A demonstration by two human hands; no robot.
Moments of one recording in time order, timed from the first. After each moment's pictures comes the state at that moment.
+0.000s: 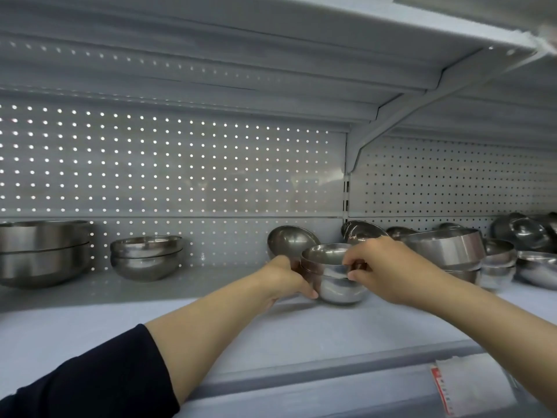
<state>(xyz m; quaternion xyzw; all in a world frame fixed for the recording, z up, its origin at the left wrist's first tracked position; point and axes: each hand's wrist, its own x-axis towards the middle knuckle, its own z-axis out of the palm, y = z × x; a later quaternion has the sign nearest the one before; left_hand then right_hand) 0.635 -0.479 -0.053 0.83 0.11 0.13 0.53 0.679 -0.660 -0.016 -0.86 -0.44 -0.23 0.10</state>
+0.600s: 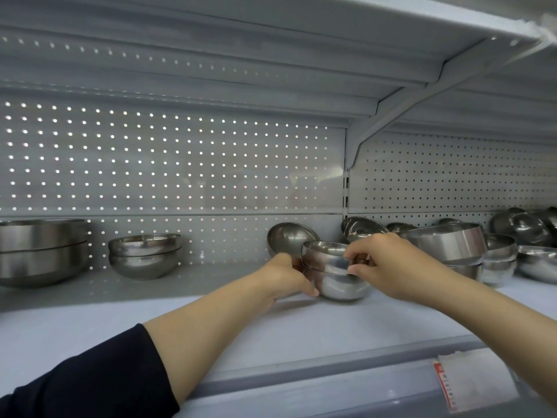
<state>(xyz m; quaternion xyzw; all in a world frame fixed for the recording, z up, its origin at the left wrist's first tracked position) 0.638 -0.479 -0.058 0.83 0.10 0.14 0.54 0.679 -0.661 -0.019 -0.86 -0.44 -0.22 0.16</state>
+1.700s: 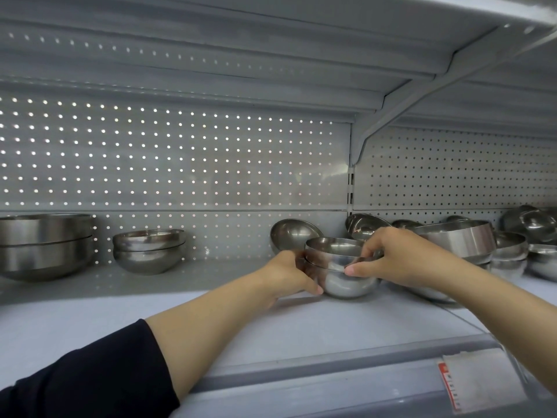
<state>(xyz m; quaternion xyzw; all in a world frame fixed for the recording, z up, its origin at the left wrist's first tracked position) 0.633 -0.481 -0.057 0.84 0.04 0.12 0.53 0.706 -0.663 -0.015 -0.89 -0.38 -0.14 0.19</state>
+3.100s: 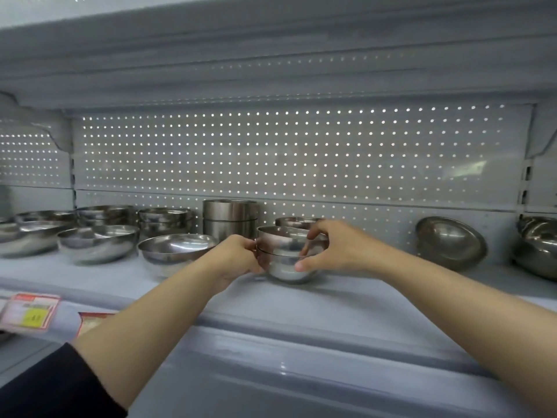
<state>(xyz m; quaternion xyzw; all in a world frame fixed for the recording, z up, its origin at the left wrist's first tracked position) 0.403 -0.322 -0.049 0.77 0.32 0.29 0.47 0.560 -0.438 -0.024 -0.75 -0.59 -0.01 0.29</state>
